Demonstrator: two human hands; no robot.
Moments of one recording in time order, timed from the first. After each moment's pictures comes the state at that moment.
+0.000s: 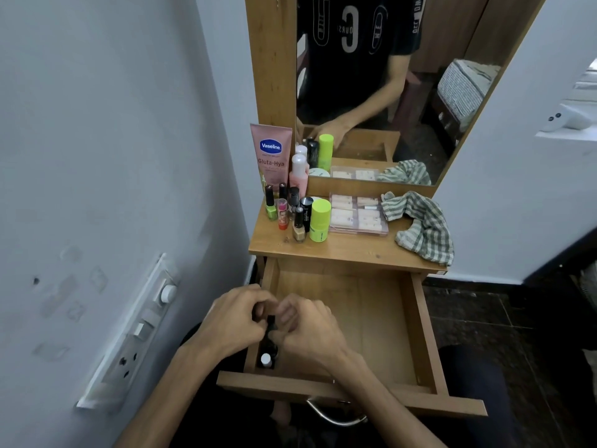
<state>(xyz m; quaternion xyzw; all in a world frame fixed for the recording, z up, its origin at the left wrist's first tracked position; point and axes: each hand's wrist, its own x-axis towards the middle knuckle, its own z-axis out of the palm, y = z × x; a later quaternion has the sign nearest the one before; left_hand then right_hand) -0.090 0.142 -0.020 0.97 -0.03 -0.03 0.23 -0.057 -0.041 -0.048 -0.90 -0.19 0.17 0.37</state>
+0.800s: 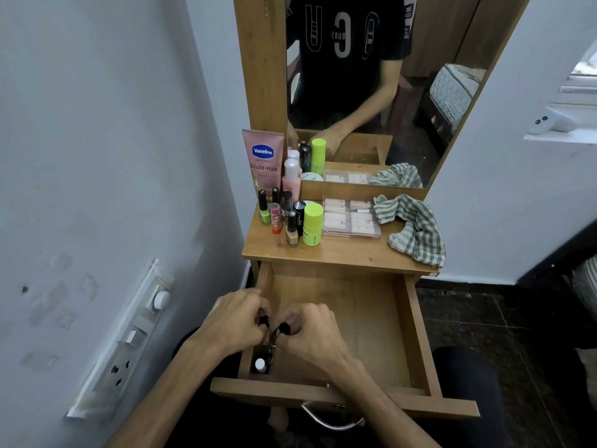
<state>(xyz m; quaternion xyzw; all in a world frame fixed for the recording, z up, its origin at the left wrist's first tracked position) -0.074 0.133 -0.024 0.98 -0.06 -0.07 0.16 -0.056 -0.055 -0.053 -0.88 -0.19 0.14 0.40</state>
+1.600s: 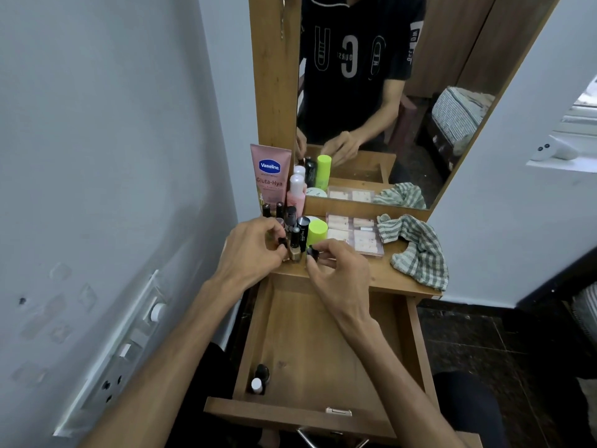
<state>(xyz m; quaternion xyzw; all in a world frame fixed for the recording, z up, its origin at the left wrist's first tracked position) 0.017 0.128 0.043 0.93 0.00 0.19 0.31 0.015 -0.060 0.017 -0.85 -0.17 -0.22 0.45</state>
